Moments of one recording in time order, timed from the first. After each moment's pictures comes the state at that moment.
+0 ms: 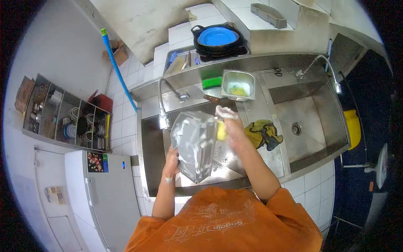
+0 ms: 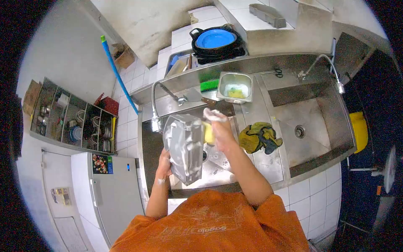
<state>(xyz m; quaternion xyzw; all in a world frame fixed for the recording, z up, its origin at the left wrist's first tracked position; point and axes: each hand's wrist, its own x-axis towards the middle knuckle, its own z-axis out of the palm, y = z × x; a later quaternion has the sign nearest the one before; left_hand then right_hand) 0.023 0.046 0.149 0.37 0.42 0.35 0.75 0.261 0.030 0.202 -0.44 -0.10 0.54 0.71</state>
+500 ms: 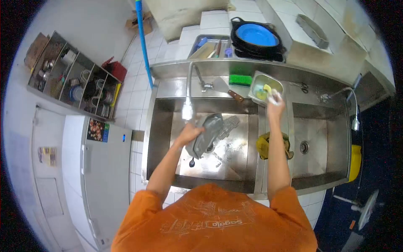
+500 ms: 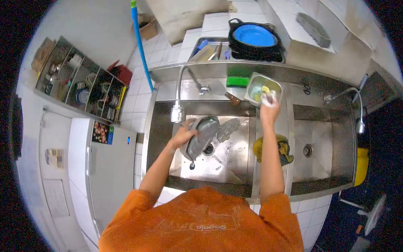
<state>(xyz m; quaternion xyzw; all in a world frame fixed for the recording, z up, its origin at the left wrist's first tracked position) 0.023 0.134 0.095 0.59 0.54 0.16 0.58 0.373 0.119 0.104 -0.70 -0.29 0.18 0.63</state>
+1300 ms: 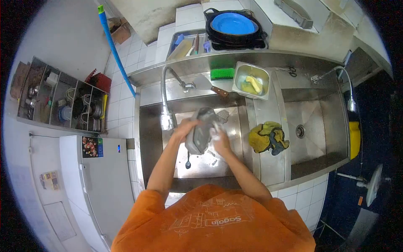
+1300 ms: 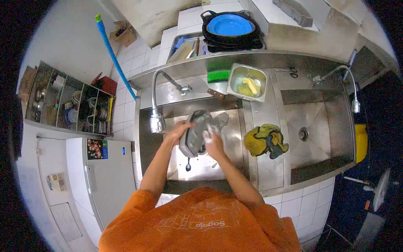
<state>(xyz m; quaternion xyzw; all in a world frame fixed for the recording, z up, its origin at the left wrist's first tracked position) 0.072 0.164 0.095 0.42 0.53 0.08 0.73 0.207 0.043 0.037 -0.71 -0.46 0.30 0.44</state>
